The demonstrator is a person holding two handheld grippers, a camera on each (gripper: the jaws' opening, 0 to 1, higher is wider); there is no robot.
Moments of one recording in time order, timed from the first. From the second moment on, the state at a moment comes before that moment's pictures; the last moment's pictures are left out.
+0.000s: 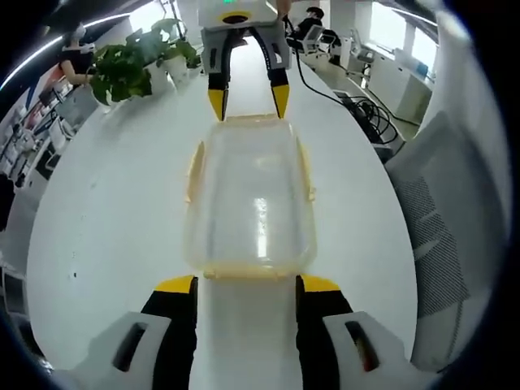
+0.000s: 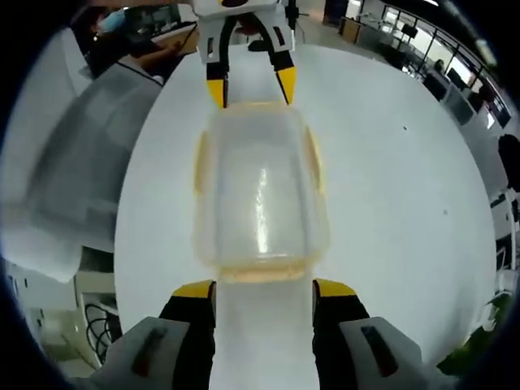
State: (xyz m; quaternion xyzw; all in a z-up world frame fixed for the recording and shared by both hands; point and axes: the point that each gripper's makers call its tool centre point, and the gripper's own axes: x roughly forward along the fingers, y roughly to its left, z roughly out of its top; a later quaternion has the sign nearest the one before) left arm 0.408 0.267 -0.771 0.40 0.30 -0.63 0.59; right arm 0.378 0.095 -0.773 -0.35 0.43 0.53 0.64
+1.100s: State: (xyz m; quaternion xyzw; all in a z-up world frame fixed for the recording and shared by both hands) left arm 0.414 0.265 -0.749 0.24 0.40 -0.51 0.73; right arm 0.383 0.103 -0.752 -0.12 0.53 0.36 0.76
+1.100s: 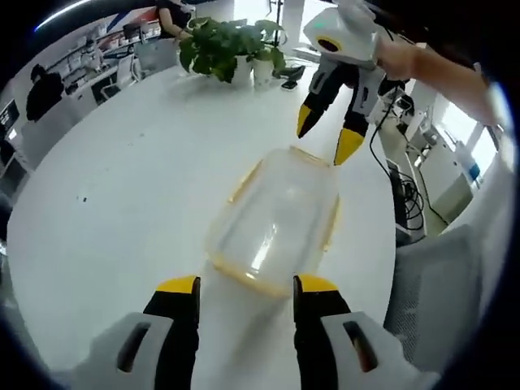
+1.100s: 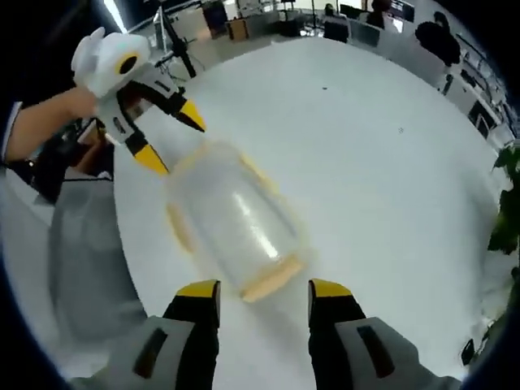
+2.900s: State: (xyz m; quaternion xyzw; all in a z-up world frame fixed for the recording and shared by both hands) left arm 0.412 0.254 -0.770 -0.01 0.53 -0.35 0.77; right arm 0.386 0.111 -0.772 0.08 0.56 0.23 0.79
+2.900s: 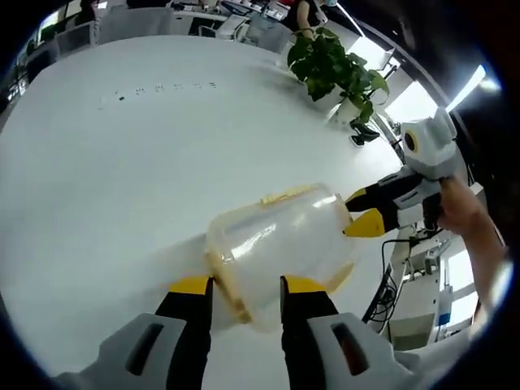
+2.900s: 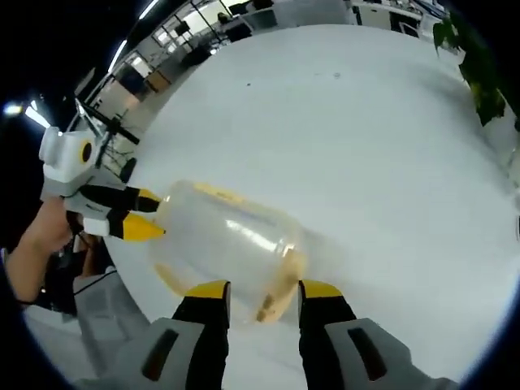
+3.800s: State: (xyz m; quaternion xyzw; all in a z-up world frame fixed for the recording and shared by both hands) left arm 0.411 0.252 -0.767 0.03 0.53 -0.36 0.77; right arm 0.387 0.114 -0.773 0.07 0.57 0.24 0.78
